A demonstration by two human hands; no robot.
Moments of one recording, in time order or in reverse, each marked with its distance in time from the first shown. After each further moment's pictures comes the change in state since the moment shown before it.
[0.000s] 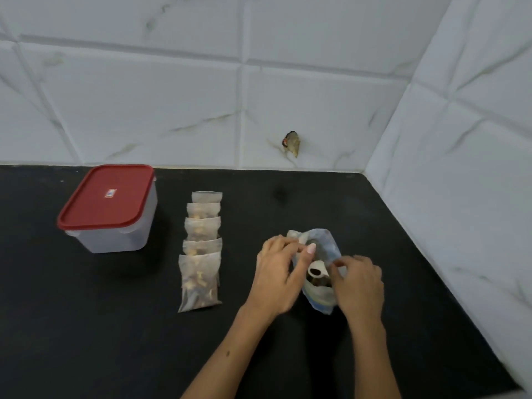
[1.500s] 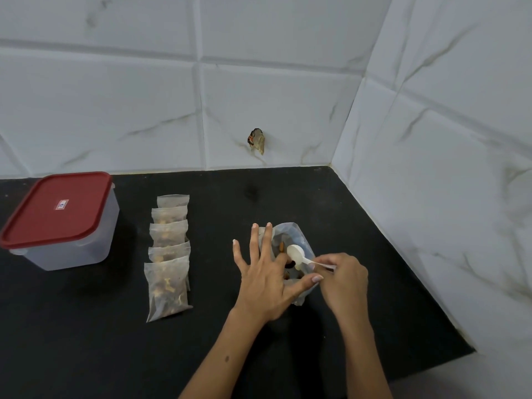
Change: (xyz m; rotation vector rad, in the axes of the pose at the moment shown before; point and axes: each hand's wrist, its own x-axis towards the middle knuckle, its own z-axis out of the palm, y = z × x) left_hand -0.004 0.024 0.026 0.519 -0.181 0.033; right_hand -0.010 0.019 -0.020 0.373 0.030 0.068
